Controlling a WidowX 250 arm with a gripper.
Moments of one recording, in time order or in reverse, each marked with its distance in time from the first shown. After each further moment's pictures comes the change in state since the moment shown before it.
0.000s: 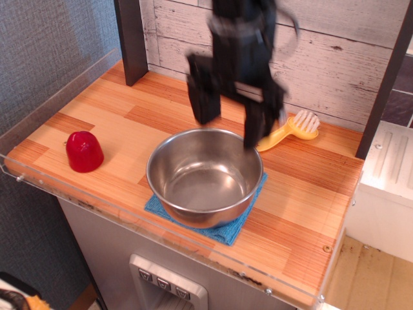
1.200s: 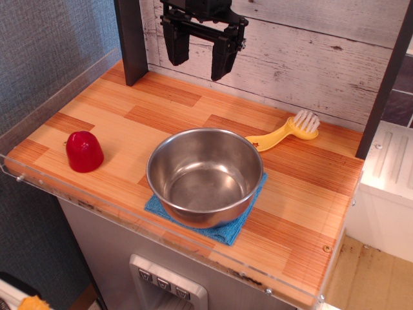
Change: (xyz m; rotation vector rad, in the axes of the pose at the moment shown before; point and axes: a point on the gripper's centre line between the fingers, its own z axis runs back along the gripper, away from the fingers) arm 0.060 0.083 -0.025 0.073 0.125 0.111
